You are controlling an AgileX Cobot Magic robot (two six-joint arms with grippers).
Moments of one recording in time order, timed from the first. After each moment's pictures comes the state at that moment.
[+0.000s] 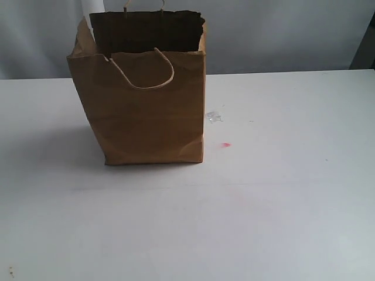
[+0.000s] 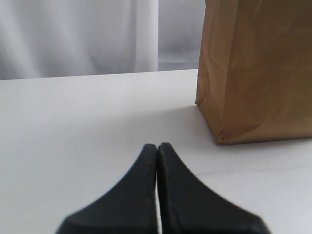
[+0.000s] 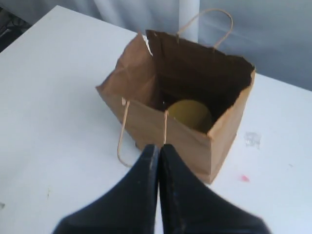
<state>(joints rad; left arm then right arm) -0.01 0.00 0.00 0.23 0.32 -0.23 0.35 1.46 -1.93 0.07 1.22 0.13</state>
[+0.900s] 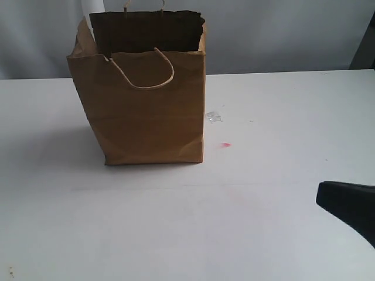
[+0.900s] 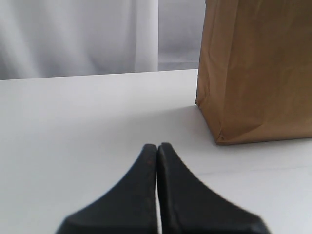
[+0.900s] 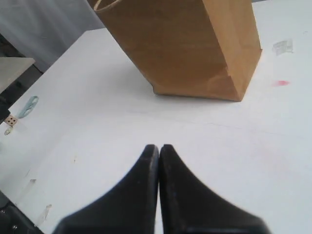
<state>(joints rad) -0.01 0.00 0.00 0.23 0.32 -0.23 0.35 0.52 -0.39 0.38 0.37 0.09</state>
